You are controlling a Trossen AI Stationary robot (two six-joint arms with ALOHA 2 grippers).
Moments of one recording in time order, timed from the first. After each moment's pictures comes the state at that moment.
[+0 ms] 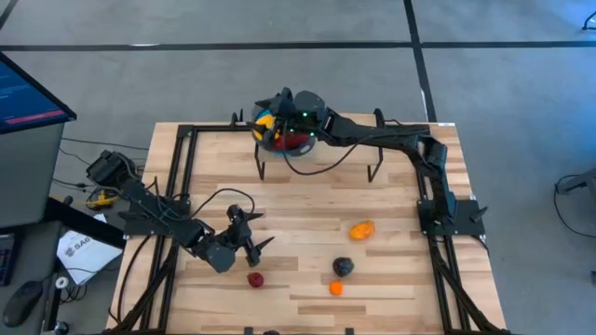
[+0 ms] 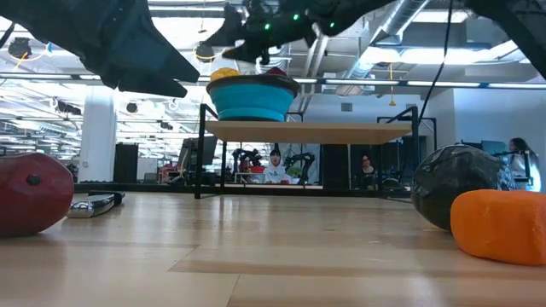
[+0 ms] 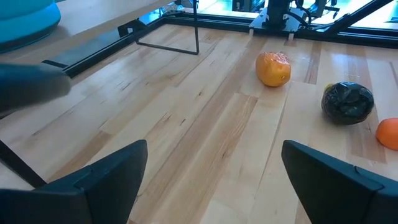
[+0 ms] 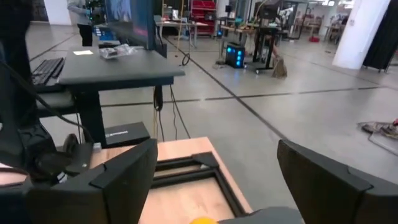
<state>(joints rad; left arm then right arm) -0.62 1.42 0.61 0.16 -1.02 -0.54 -0.33 2.04 1.79 0.17 -0.02 -0.06</state>
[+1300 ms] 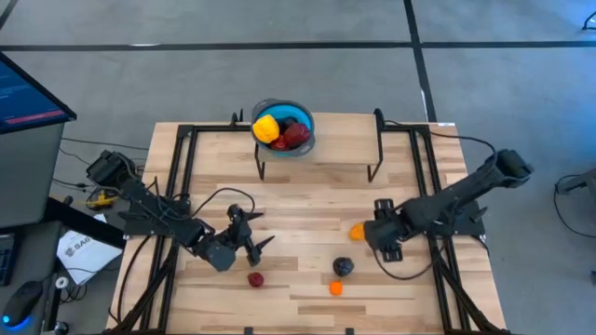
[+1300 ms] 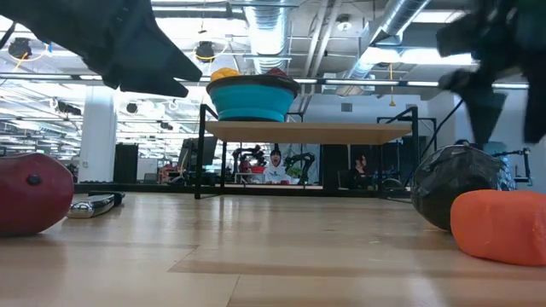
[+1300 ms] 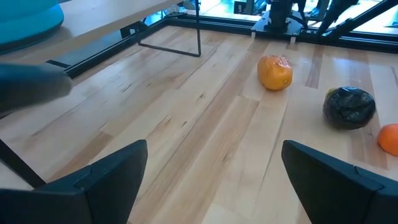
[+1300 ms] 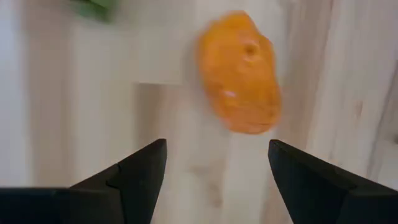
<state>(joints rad) -0.61 1.42 0.61 0.17 -1.02 -0.54 0.43 1.35 0.89 -0.99 0.16 0.33</state>
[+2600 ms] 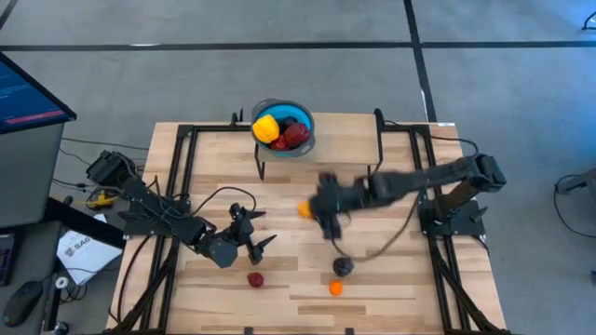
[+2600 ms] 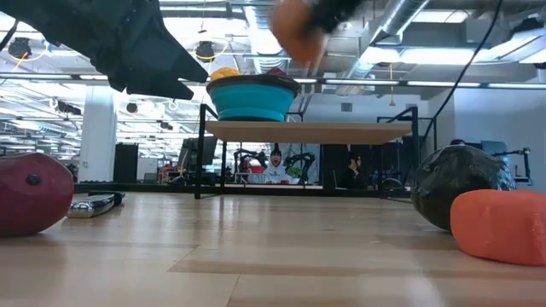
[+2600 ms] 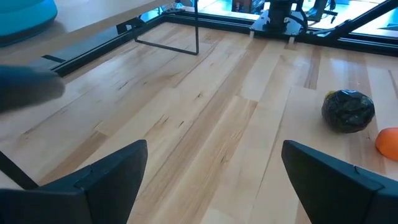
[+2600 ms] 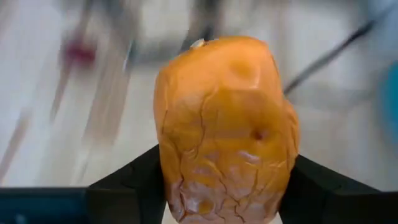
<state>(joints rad) -0.58 1.42 0.61 0.19 -0.98 -0.53 0.17 1.61 1.40 -0.64 0.21 -0.05</state>
